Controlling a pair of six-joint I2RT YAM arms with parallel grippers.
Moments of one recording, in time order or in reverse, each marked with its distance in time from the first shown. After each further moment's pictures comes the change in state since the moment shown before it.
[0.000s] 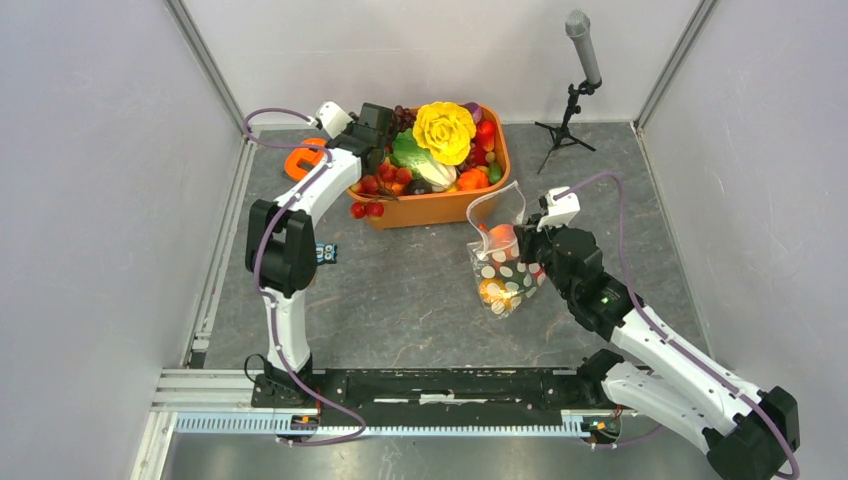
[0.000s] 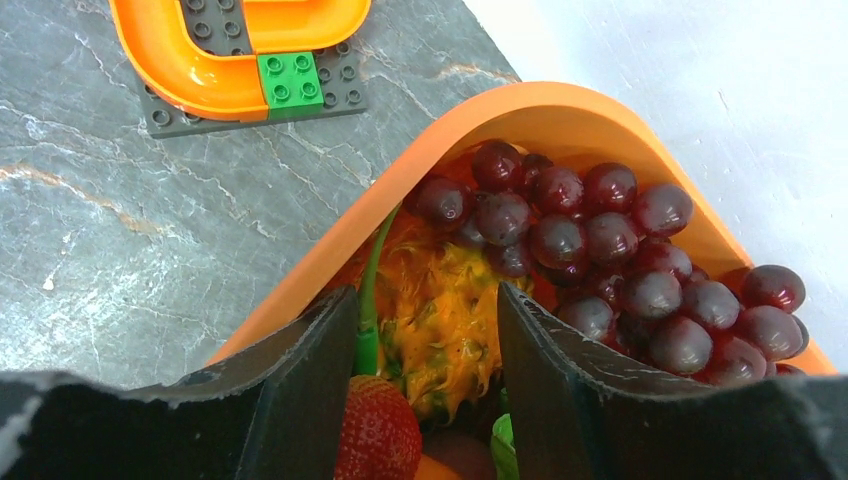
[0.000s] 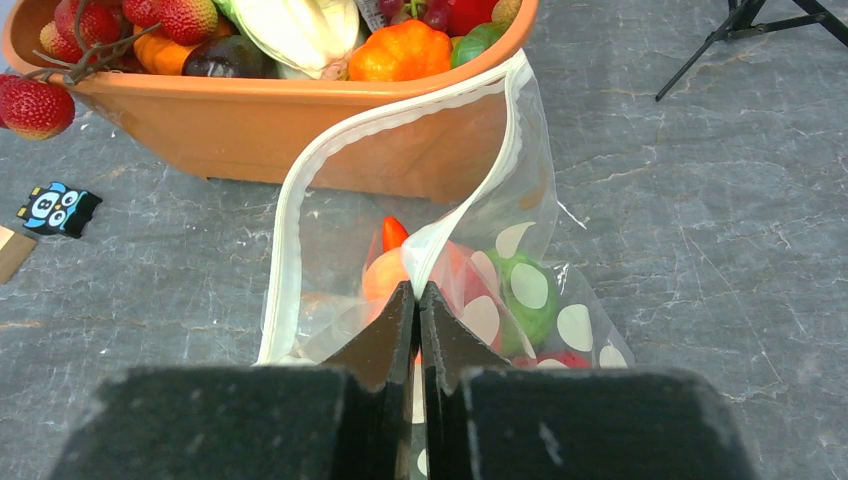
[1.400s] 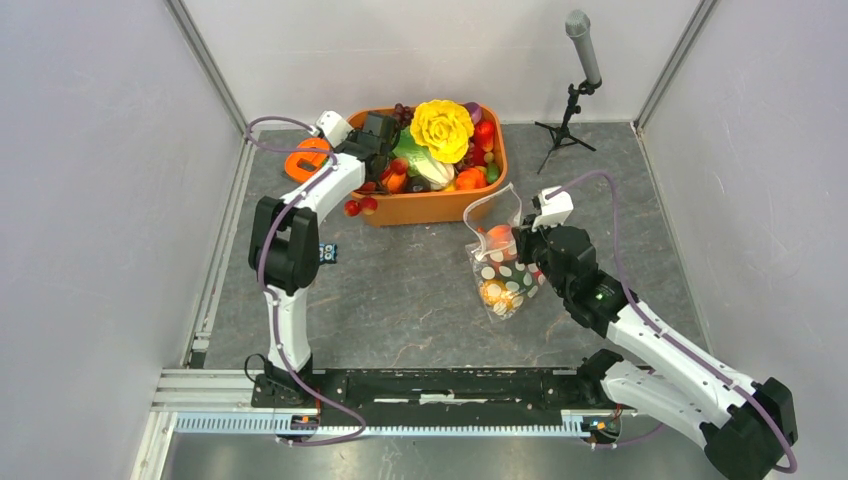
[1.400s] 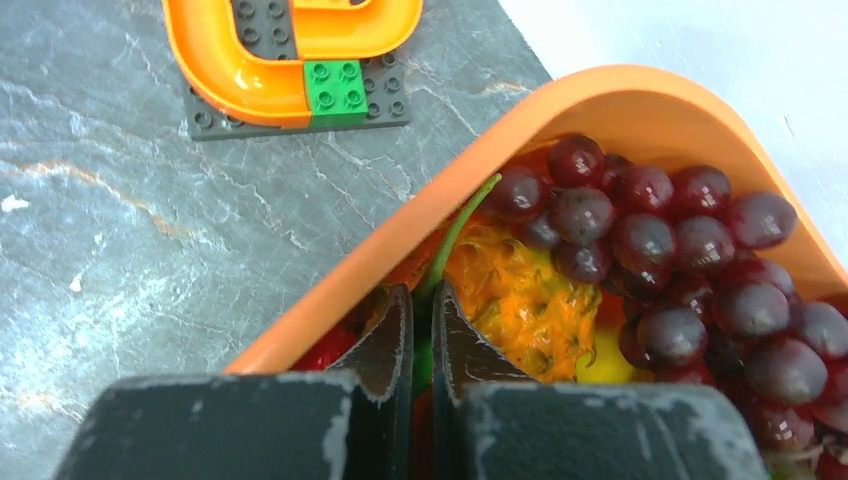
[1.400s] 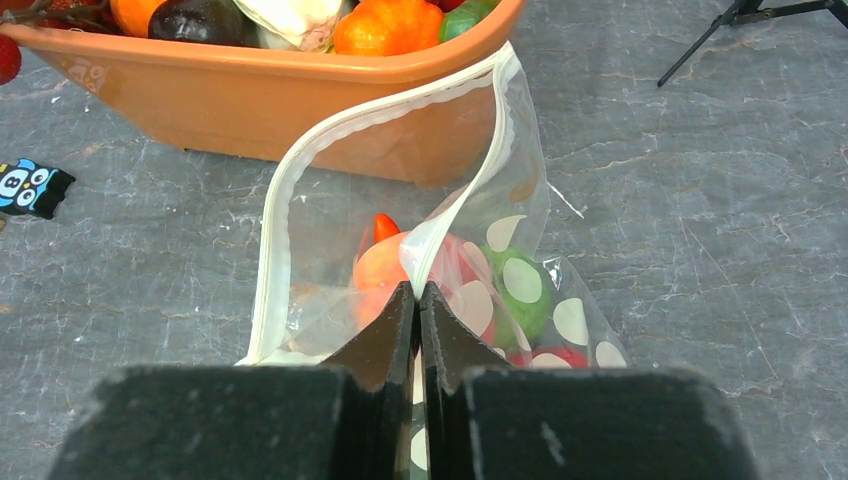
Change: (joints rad) left arm -0.011 0.034 -0.032 -0.005 -0.080 -0.084; right arm 0.000 0.043 0.000 0.001 -0.003 -0.019
